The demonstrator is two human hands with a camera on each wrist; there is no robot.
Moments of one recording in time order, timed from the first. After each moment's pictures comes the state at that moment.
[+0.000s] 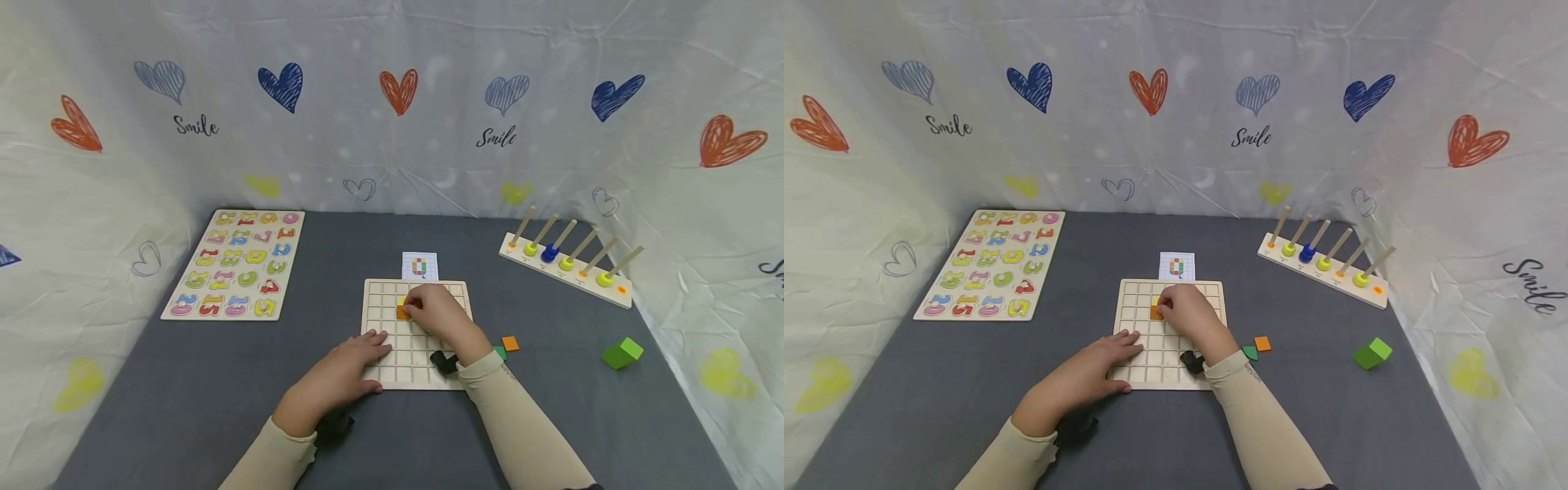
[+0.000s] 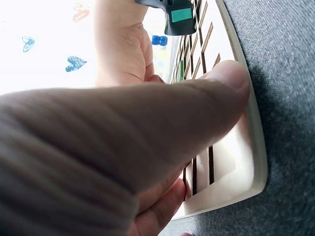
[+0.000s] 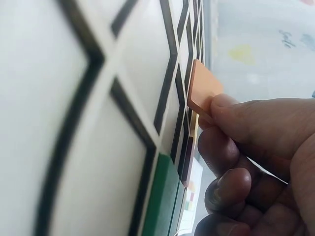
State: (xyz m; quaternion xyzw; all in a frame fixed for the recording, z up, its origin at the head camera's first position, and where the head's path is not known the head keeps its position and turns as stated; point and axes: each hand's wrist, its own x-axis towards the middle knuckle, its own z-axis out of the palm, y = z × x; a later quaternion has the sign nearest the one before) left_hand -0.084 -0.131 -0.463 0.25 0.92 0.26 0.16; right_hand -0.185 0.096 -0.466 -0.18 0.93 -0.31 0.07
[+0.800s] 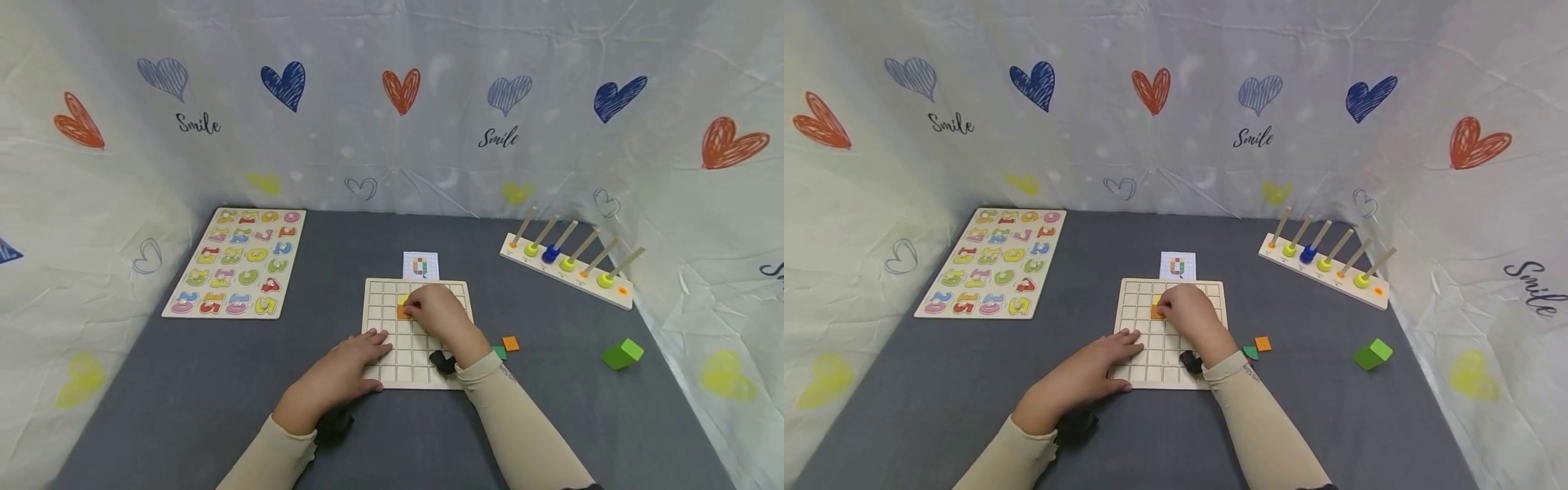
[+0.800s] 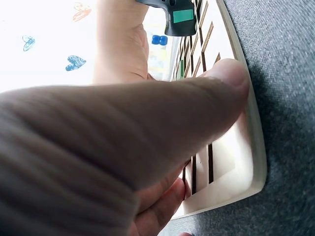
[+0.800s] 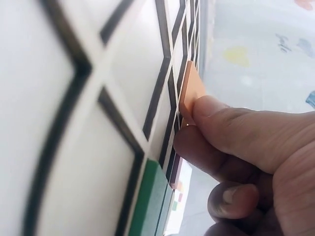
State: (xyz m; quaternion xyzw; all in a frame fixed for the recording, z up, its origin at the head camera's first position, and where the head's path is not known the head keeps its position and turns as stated) left_hand -0.084 -0.131 -0.460 0.25 0.92 0.25 0.16; right_hand -0.184 0.091 -0.465 -0.18 0.95 -0.24 0.05
